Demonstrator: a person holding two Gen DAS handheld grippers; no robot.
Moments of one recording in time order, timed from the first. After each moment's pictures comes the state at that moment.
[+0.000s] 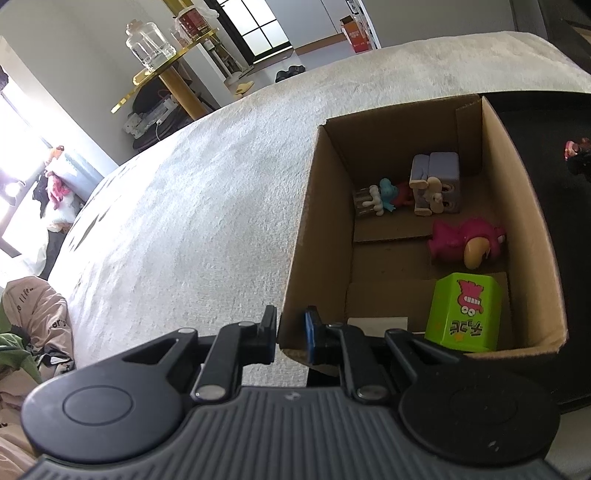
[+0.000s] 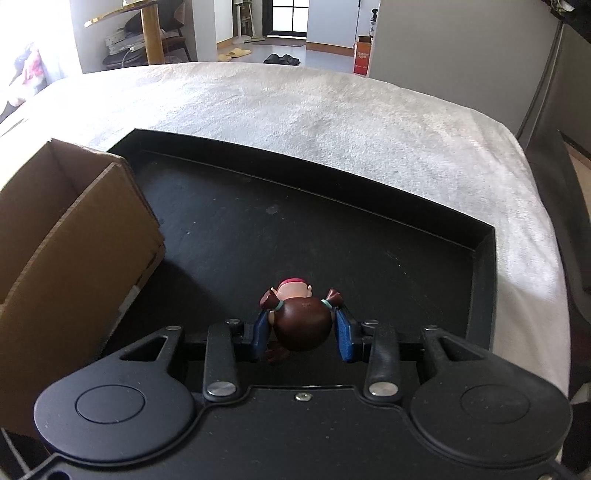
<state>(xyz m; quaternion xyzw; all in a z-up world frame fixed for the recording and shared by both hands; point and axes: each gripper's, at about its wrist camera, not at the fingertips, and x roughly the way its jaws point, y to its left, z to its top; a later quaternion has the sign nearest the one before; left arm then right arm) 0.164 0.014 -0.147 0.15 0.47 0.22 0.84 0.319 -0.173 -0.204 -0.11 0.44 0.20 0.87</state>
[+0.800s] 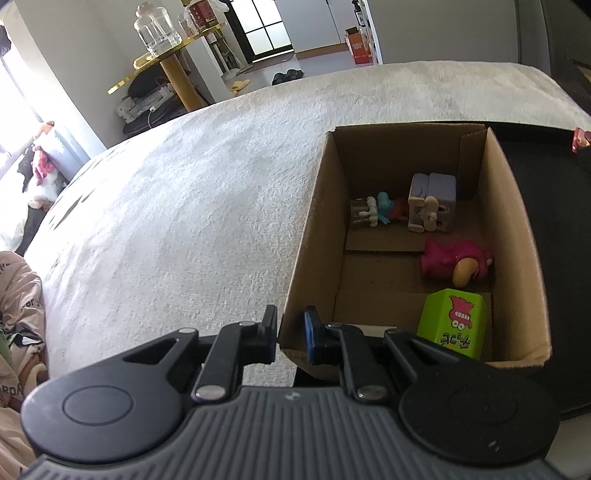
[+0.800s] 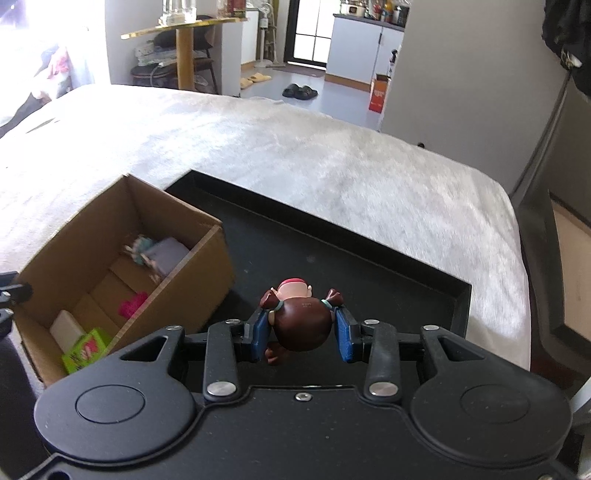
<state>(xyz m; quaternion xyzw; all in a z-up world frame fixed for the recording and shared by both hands) 0.158 0.031 -0.140 0.08 0.46 0.20 0.86 0.278 -0.145 -0.131 -0.14 0.39 0.23 0.88</state>
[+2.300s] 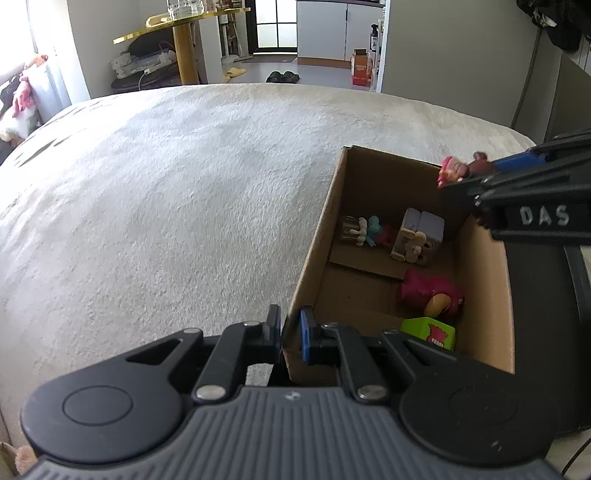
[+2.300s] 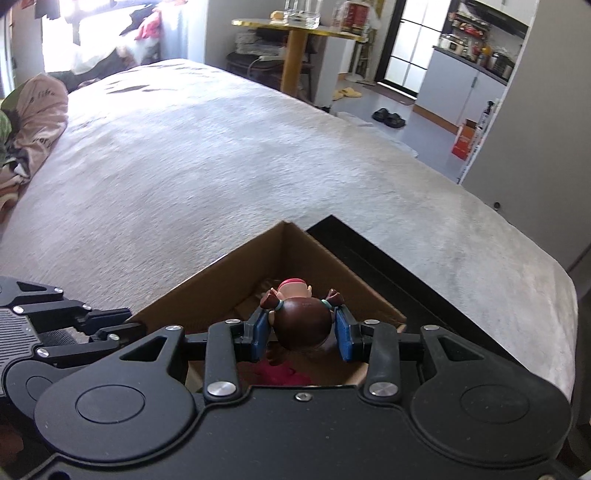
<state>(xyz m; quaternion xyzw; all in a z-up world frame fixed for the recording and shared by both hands) 0.141 0.074 -0.129 -0.06 0.43 0.16 0.89 0.242 -0.010 -0.099 -0.22 0.36 0.34 0.84</state>
